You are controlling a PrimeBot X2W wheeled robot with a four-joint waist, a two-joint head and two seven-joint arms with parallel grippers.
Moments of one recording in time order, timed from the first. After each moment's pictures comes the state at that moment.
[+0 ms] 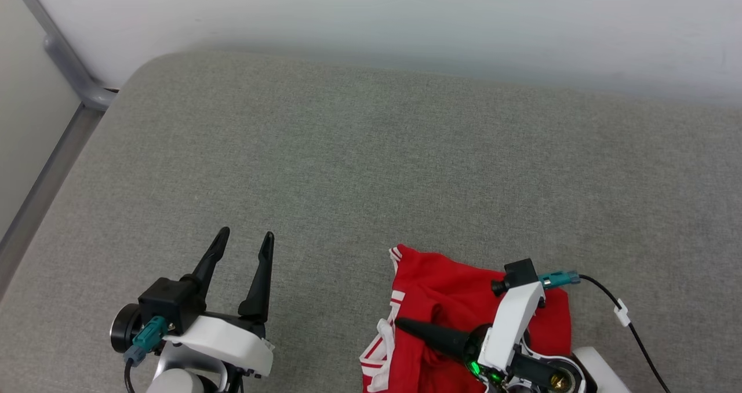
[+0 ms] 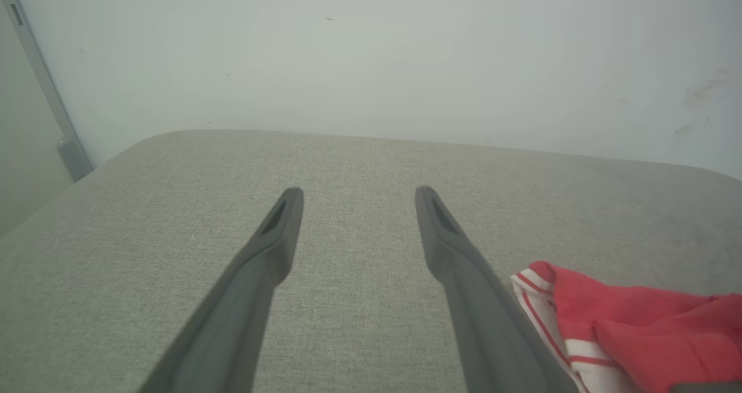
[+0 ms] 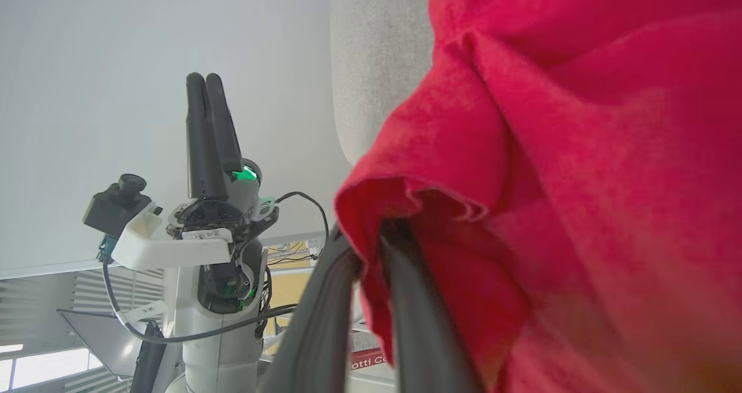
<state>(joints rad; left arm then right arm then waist) -0.11 0.24 -0.24 0.15 -0.37 -0.03 -0.26 -0.26 -0.05 0.36 0.42 1.37 0.13 0.66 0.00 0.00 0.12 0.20</state>
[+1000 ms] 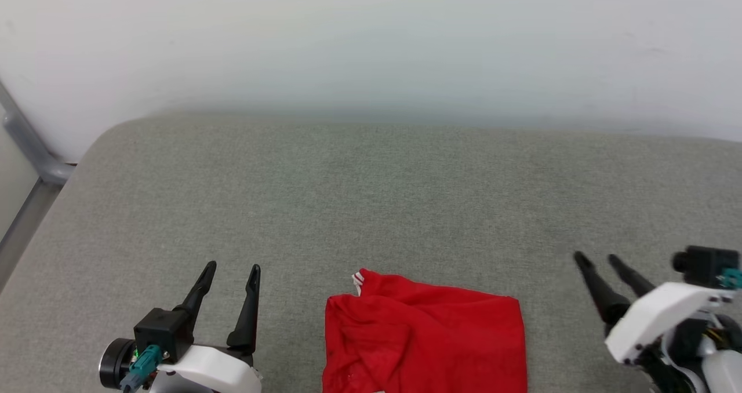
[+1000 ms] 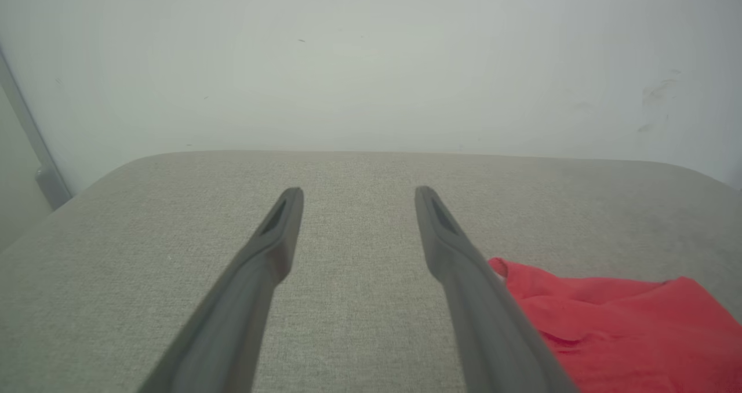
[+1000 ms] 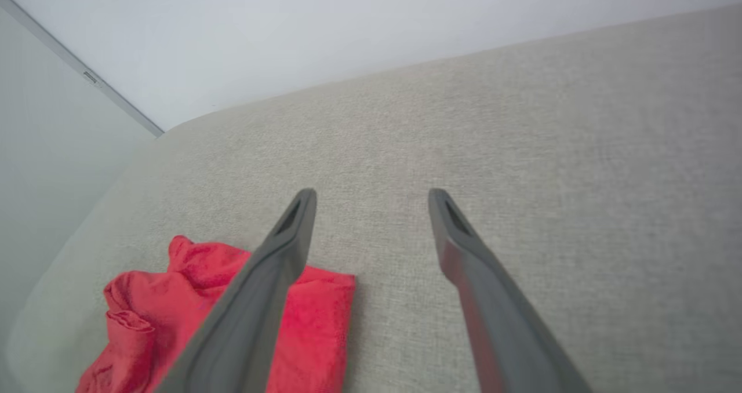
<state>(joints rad) -0.03 0.23 -0.19 0.17 -0.32 -0.03 -0.26 -0.15 -0.25 0.07 0.25 0.64 0.13 0.21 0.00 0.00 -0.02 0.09</state>
